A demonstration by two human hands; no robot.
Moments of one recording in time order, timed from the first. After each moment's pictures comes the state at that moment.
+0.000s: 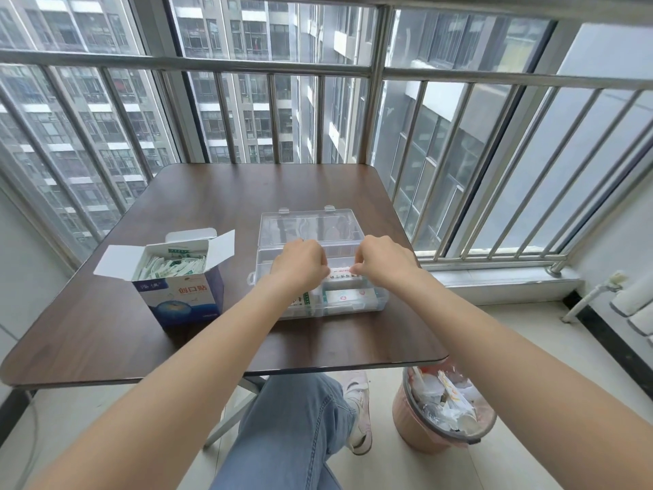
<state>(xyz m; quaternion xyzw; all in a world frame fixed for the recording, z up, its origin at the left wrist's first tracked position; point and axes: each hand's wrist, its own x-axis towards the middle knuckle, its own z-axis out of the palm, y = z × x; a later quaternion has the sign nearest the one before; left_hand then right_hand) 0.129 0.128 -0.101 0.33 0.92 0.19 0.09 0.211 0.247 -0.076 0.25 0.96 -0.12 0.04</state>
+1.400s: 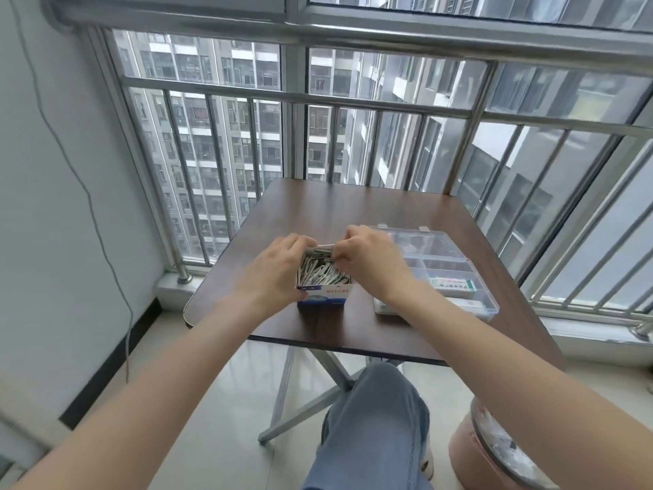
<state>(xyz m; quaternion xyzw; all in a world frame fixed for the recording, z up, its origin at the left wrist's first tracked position) 0.124 -0.110 -0.074 0.37 0.91 0.18 -0.12 0.172 0.054 -0.053 -0.05 0.98 -0.03 -0.18</state>
